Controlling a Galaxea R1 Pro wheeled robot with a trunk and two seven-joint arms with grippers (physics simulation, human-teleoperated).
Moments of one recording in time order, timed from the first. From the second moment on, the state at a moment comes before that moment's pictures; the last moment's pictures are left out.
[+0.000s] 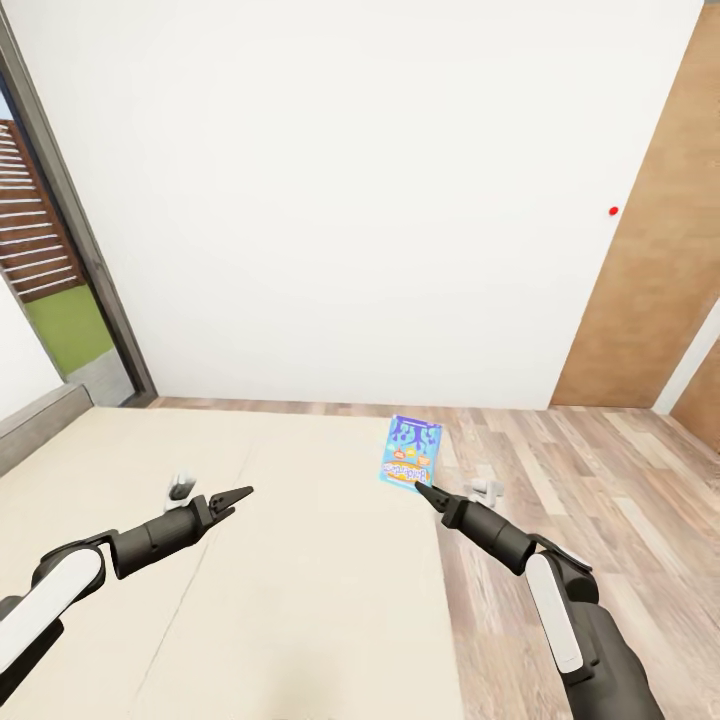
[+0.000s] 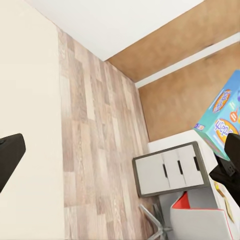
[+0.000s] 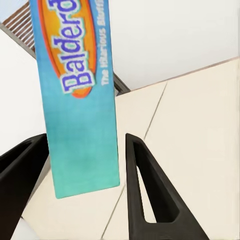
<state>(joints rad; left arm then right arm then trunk) -0.37 0.55 -0.30 -1.40 1.42 0.58 -0.22 -0.36 0.04 -0.15 -1.34 -0.39 0.55 0.63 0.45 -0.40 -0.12</state>
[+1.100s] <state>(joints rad) -0.37 0.55 -0.30 -1.38 1.42 0.58 -0.22 -0.36 0.04 -0.15 -1.34 -0.39 0.55 0.63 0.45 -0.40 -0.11</state>
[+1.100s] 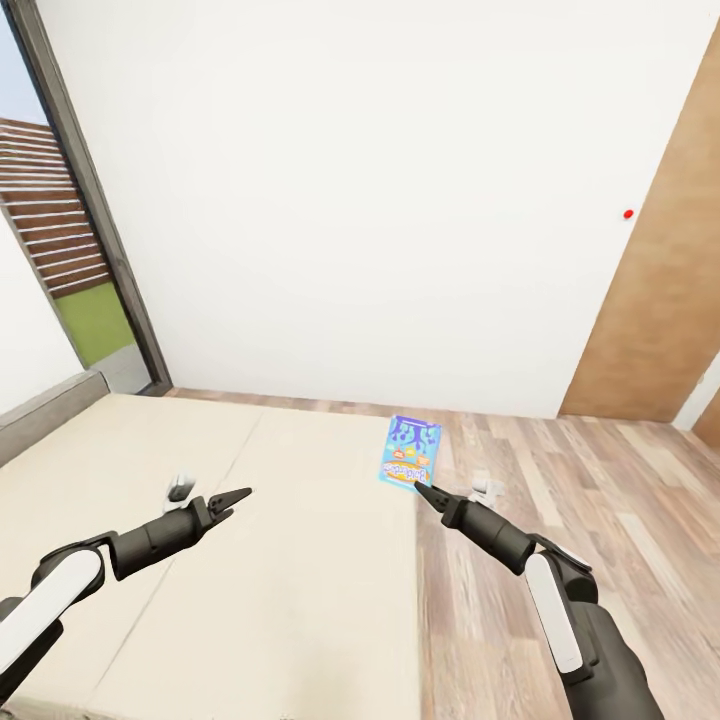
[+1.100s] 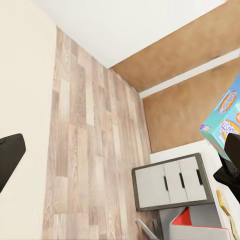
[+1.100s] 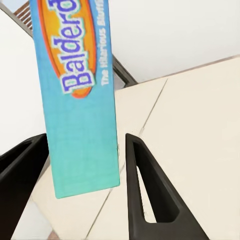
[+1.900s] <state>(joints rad) -0.37 0.55 -0.30 -1.38 1.42 0.58 -0.22 -0.36 0.05 -0.15 -1.34 -0.39 0.55 0.63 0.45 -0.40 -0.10</state>
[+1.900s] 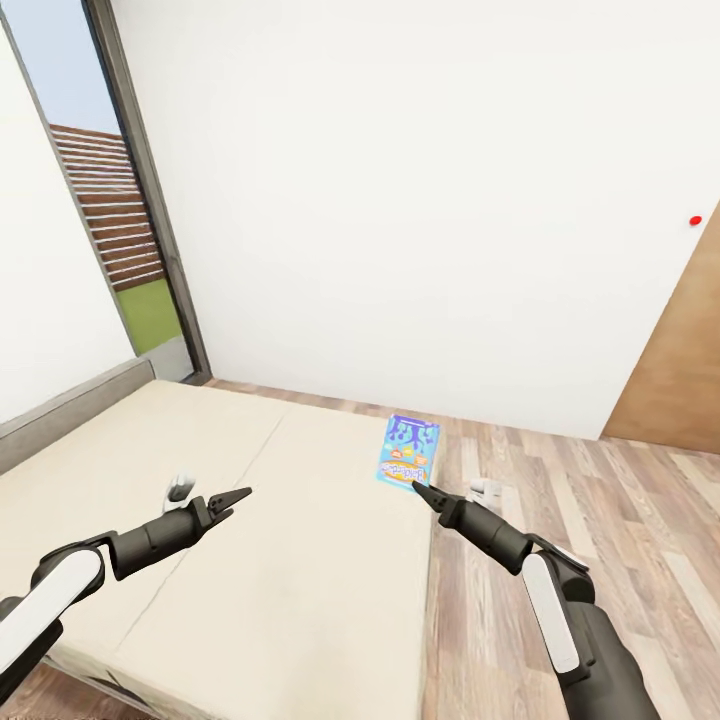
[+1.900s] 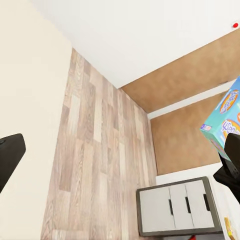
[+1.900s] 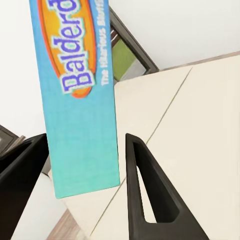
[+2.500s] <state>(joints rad) -0.37 0.55 -0.30 -1.38 1.42 0.58 -0.22 -0.36 0.05 -0.15 -1.34 -0.39 0.55 0.63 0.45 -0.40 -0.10</state>
